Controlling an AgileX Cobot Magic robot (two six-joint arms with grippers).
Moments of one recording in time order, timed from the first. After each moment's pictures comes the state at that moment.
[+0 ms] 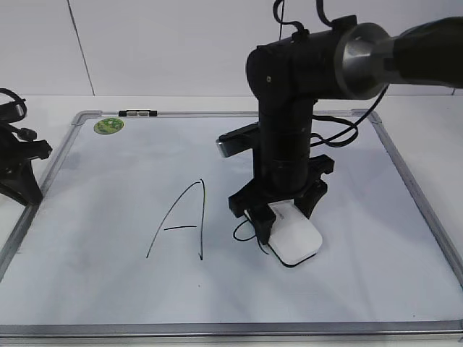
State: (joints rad) left arm 0.05 2.06 -1.40 -0.33 0.99 0.17; right arm 0.59 2.15 -1.65 -0.01 1.25 0.07
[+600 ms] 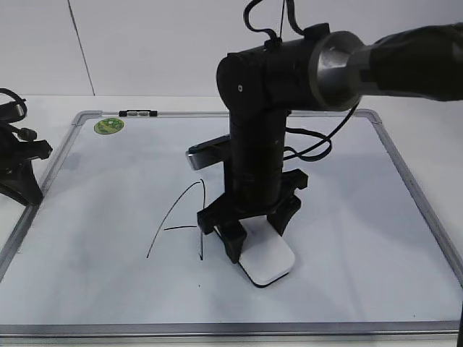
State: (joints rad) left arm 0.05 2.06 -1.40 -0.33 0.99 0.17; right arm 0.67 2.16 -1.66 0.06 1.25 0.09
